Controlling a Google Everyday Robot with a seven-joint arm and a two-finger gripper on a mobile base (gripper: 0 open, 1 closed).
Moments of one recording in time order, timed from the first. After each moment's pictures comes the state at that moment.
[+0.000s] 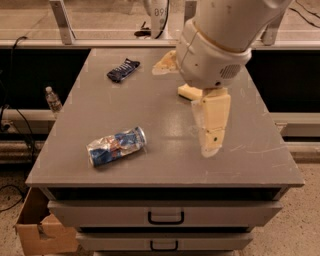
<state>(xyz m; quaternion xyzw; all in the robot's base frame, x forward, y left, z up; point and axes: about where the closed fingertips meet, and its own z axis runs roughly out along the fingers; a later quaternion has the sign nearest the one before) 0.436 -0.038 0.968 -0.84 0.52 0.02 0.16</state>
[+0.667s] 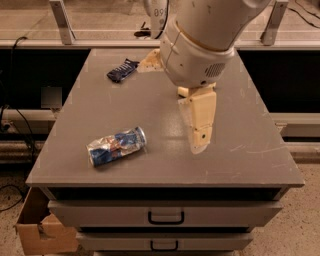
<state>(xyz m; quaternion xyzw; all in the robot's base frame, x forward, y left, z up) 0.438 -0.014 0.971 -0.86 0.48 0.01 0.17</state>
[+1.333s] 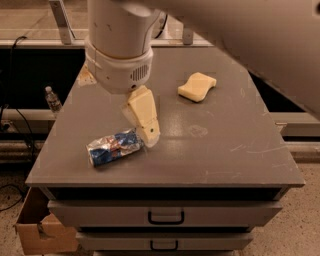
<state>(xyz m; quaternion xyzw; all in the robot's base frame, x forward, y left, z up) 0.453 0.078 0.949 -0.93 0.36 -0.03 0.13</state>
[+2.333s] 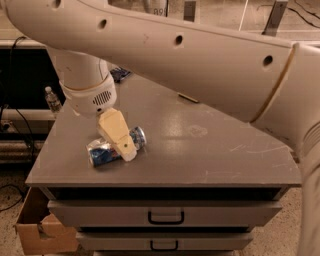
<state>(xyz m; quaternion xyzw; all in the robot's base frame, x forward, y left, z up) 0.466 0.123 0.874 -0.92 0.38 -0.02 0.01</state>
